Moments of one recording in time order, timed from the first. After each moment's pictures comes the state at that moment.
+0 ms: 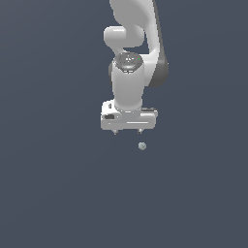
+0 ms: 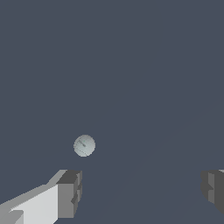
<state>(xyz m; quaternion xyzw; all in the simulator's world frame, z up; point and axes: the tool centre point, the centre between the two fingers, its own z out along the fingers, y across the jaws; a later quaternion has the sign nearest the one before) 0.006 0.016 0.182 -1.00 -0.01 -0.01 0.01</state>
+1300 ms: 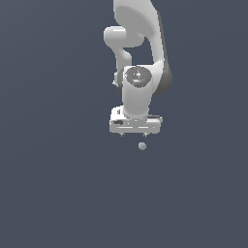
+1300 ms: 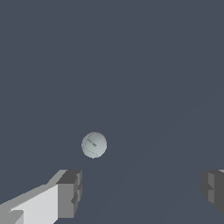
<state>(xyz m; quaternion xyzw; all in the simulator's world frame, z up) -0.005 0.042 0.145 -1.00 0.02 0.01 0.01</state>
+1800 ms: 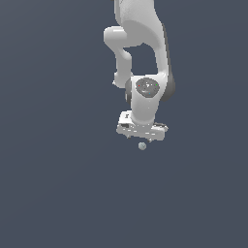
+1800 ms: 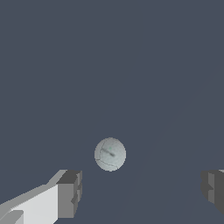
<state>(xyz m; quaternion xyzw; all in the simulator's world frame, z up) -0.008 0.070 0.107 -0.99 0.10 0.01 0.00</state>
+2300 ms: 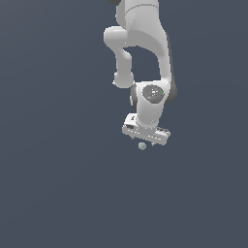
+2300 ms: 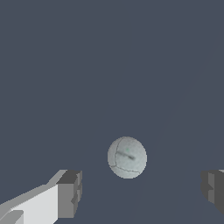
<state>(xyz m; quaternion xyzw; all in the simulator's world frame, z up) -0.014 0.091 0.078 -0.99 0.17 0.00 0.00</state>
